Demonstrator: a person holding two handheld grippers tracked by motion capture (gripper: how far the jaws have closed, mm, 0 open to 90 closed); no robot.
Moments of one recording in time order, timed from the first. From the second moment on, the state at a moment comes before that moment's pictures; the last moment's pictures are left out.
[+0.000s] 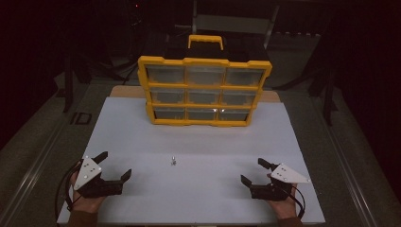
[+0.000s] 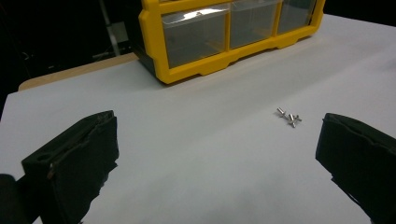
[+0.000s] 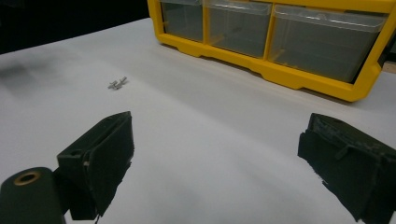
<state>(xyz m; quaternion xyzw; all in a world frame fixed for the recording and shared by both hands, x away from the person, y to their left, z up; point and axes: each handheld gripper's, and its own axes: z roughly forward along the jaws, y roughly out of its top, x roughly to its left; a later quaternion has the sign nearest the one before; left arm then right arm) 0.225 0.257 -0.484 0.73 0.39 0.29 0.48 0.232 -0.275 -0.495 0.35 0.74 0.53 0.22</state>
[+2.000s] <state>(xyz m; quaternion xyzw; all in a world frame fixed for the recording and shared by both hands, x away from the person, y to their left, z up) 0.226 0.251 -0.488 0.74 0.38 0.28 0.48 0.308 -0.197 -0.422 0.31 0.77 0.51 0.20</state>
